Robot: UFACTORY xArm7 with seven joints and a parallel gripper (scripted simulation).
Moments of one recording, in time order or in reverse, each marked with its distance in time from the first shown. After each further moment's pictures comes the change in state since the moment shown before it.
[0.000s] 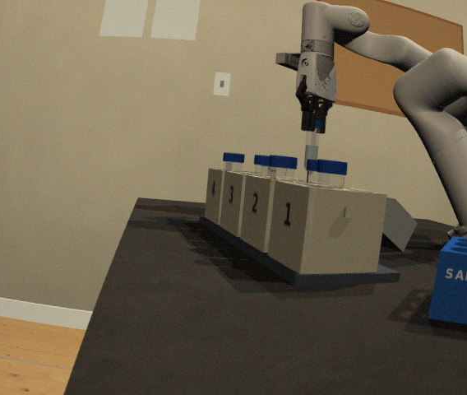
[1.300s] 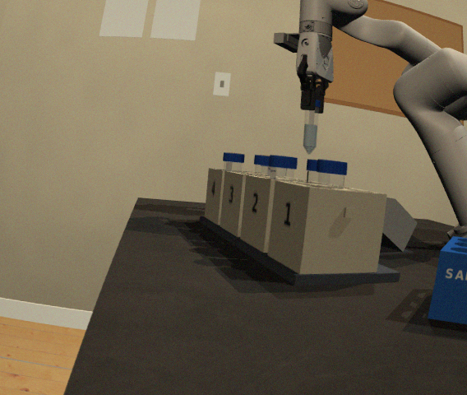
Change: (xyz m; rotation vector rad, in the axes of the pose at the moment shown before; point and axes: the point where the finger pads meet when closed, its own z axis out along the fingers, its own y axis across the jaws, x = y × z) arm -0.004 -0.016 -0.043 0.000 0.000 -0.111
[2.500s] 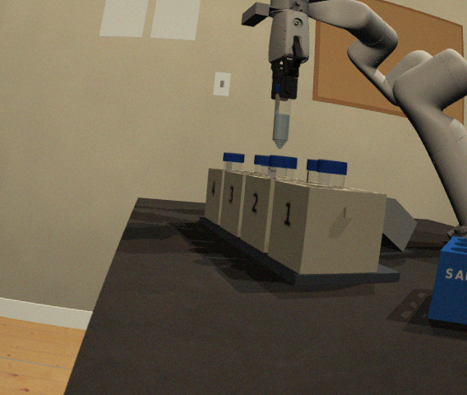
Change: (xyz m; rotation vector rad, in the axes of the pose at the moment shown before) arm -0.018 -0.155 -0.001 0.001 0.002 -0.881
